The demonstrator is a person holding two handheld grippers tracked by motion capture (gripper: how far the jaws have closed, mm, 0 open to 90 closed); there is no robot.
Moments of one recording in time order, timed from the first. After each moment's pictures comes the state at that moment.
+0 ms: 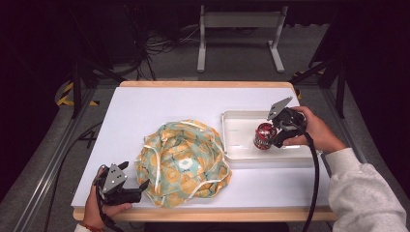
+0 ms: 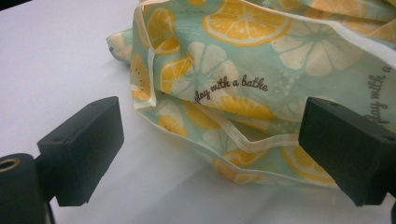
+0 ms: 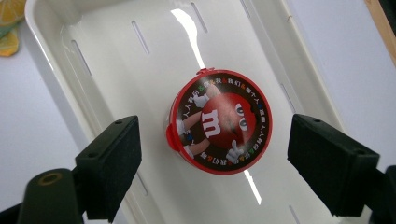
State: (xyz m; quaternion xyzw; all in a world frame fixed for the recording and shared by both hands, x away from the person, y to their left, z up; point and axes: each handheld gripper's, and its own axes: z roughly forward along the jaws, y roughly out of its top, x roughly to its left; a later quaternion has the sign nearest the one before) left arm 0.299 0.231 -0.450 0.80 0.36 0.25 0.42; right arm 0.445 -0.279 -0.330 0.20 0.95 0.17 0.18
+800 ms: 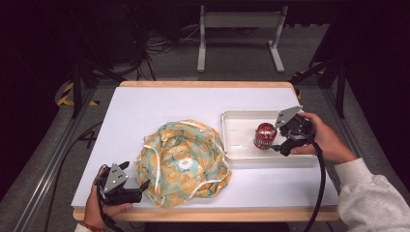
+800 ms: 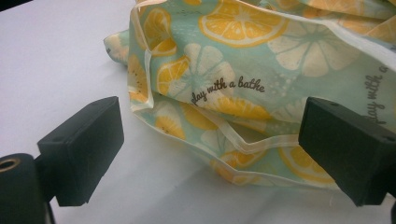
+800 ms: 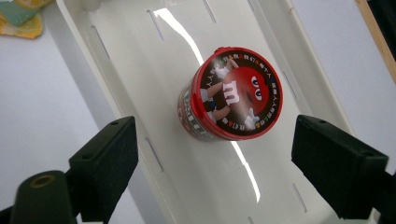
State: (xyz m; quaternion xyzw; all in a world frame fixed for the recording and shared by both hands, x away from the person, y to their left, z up) left arm 0.299 0.229 -0.450 0.80 0.35 0.25 0.41; right arm 0.415 -0.291 -0.328 0.20 0.94 0.18 0.20
